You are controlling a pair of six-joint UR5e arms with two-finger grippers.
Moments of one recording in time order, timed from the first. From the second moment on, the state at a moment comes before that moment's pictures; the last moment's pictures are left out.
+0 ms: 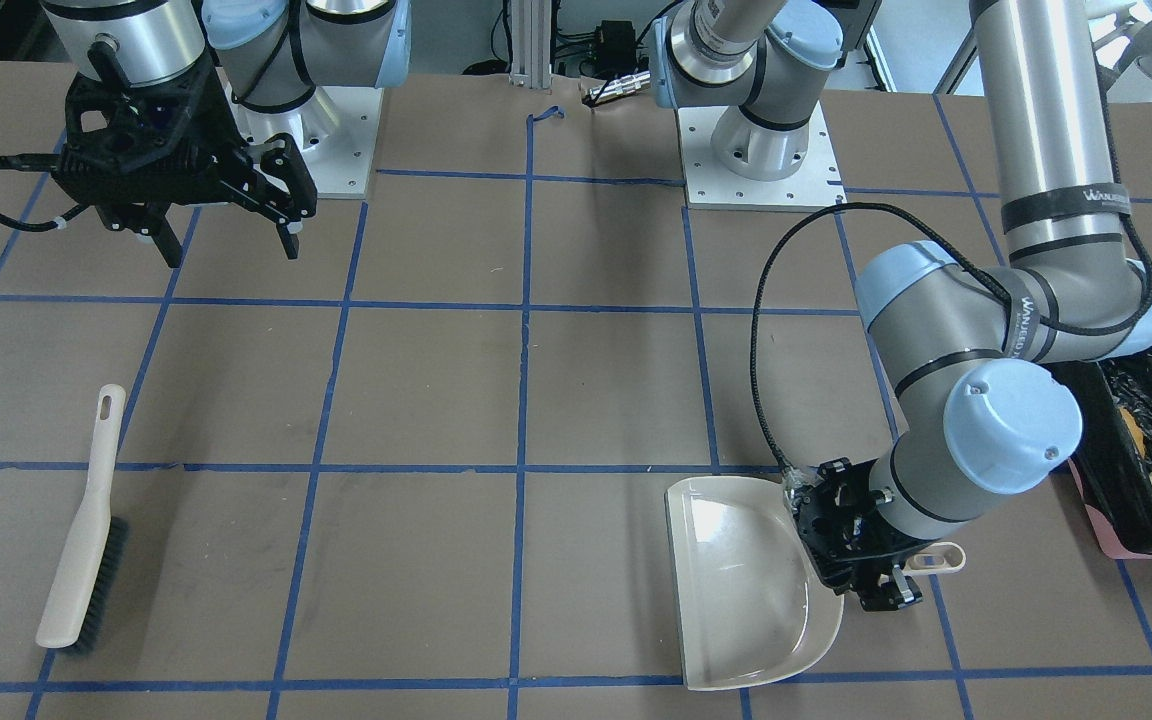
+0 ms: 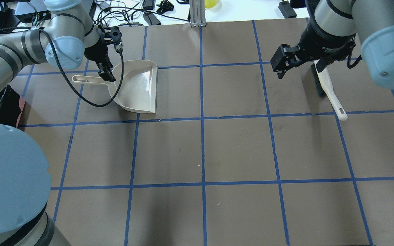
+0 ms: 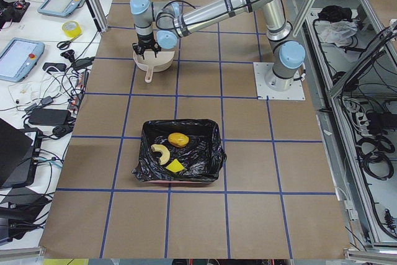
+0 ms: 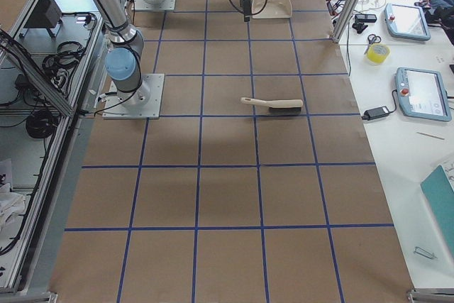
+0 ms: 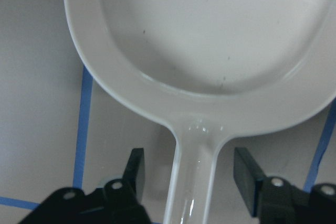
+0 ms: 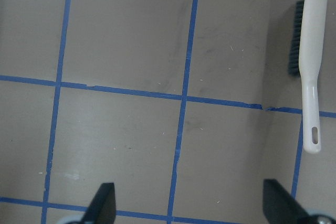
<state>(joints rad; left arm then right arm) -1.48 -2.09 -1.46 -1.12 1.56 1.33 1.58 -1.64 1.65 -1.72 -1.57 -0.11</state>
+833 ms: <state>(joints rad) -1.56 -2.04 -1.46 -1.12 1.57 0.83 1.58 -1.64 1.66 -1.72 -1.57 -0.11</state>
